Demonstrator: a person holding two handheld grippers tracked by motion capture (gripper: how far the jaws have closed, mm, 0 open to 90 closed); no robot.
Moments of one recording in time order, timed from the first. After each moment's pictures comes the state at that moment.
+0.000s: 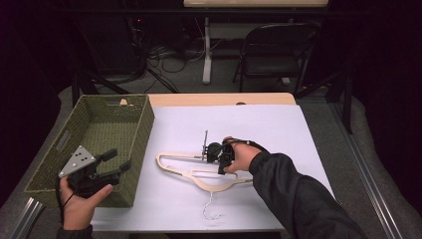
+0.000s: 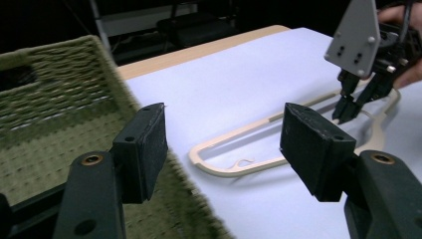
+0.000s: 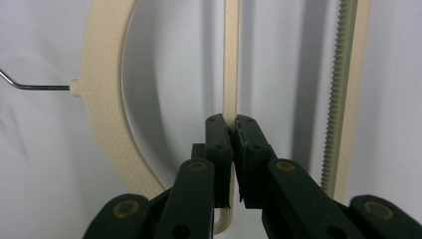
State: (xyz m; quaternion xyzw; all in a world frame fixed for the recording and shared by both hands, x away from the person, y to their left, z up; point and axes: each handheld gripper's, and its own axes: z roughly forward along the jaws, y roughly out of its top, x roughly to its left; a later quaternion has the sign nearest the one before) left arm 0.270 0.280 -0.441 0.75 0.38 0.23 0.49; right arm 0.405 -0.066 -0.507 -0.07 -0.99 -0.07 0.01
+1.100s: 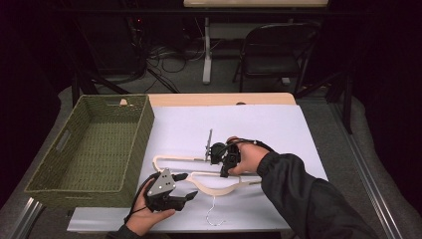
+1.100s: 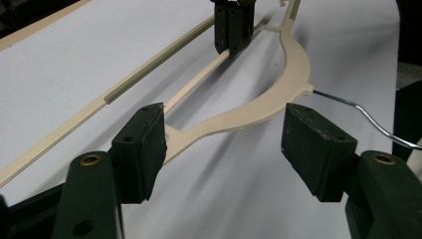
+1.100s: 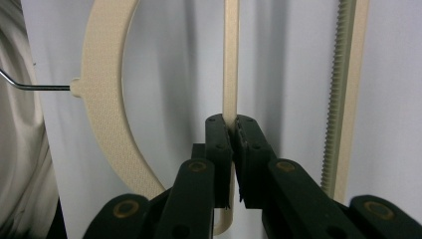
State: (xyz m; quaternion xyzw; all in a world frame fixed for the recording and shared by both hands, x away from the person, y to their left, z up) left arm 0.273 0.143 -0.522 0.85 0.20 0.15 0.47; right arm 0.386 -0.075 -0.480 -0.05 -0.99 -0.09 0.03
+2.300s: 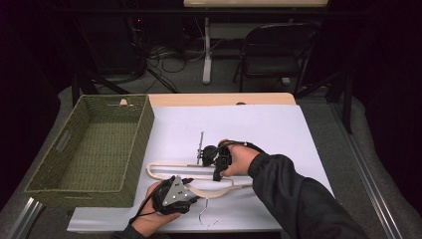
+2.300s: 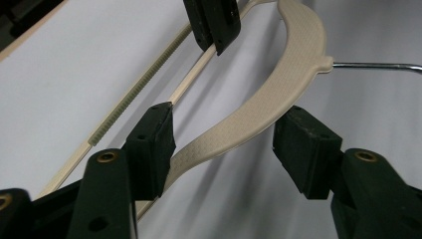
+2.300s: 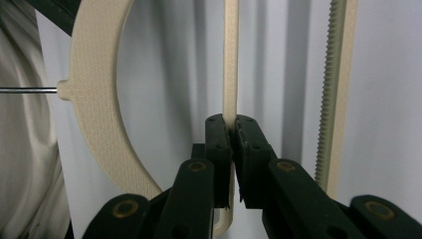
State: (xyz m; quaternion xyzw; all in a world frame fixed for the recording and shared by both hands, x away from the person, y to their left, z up) left arm 0.272 0.127 -0.539 0.89 0.14 0.18 0.40; right arm 0.387 -0.052 -0.493 -0.05 -0.99 -0.09 0.06
